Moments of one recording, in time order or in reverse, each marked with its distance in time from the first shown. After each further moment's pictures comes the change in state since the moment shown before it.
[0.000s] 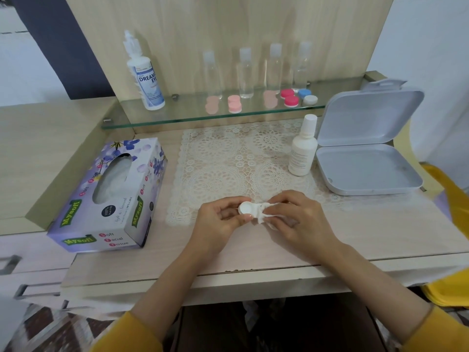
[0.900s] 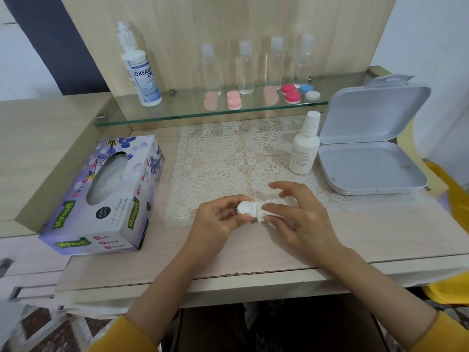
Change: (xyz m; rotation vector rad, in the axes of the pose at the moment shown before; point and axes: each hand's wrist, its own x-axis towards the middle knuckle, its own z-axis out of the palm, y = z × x) left_hand 0.002 -0.003 -0.004 -0.083 -0.023 -0.014; right_hand 0.001 -0.005 -0.001 -0.082 0.031 -0.042
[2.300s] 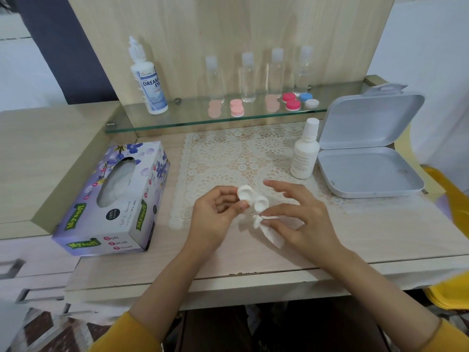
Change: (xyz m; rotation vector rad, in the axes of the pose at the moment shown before) left_hand 0.003 0.015 0.000 0.029 0.149 0.069; right_hand 0.008 -0.011 -0.004 0.250 0.012 0.083
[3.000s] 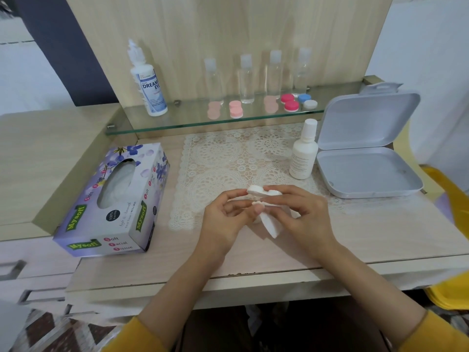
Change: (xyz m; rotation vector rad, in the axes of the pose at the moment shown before) left_hand -0.011 0.003 0.016 -0.131 -0.042 -0.125; right_hand 0.006 0.002 0.004 0.131 0.139 0.113
